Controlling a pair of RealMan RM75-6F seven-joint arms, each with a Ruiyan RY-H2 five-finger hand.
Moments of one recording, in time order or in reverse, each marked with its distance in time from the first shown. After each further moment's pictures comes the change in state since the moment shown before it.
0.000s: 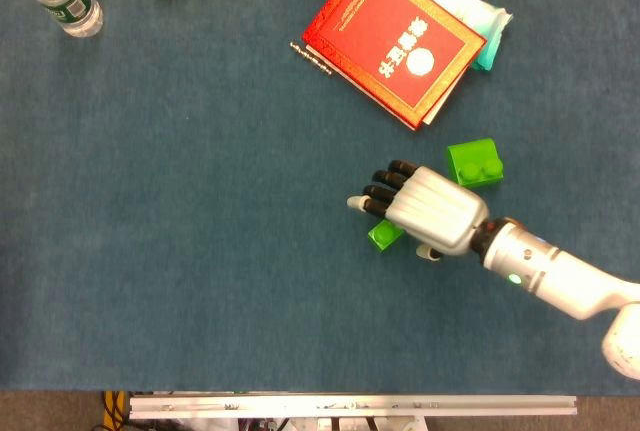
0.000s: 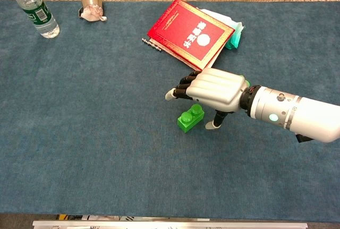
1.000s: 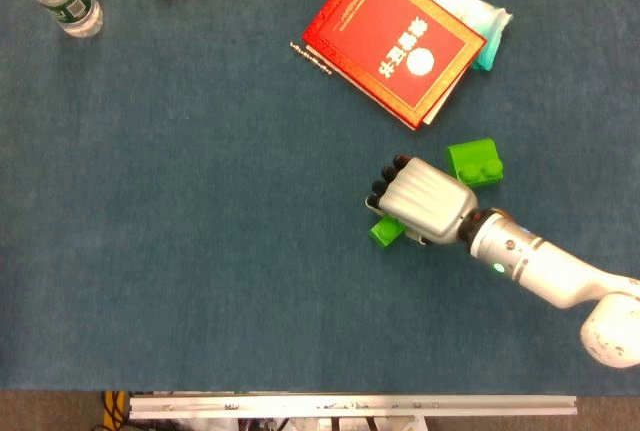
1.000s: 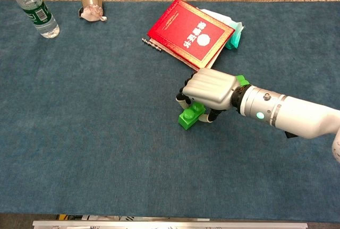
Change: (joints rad) left arm 0.014 -0.003 -0.003 0.026 0.001 0.011 -0.028; right arm 0.044 -0.066 -0.009 0.082 0.103 0.013 -0.095
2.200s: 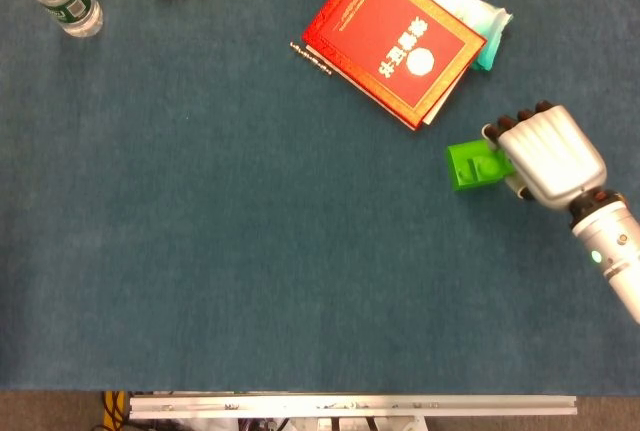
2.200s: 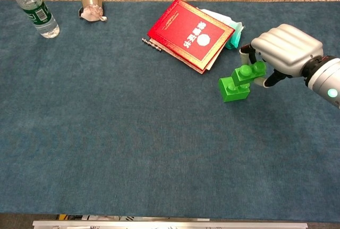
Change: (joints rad) left arm -0.050 -0.020 -0.001 0.038 0.007 -0.073 -0.028; right arm -0.178 0.238 0.009 -0.279 0.272 0.320 -0.255
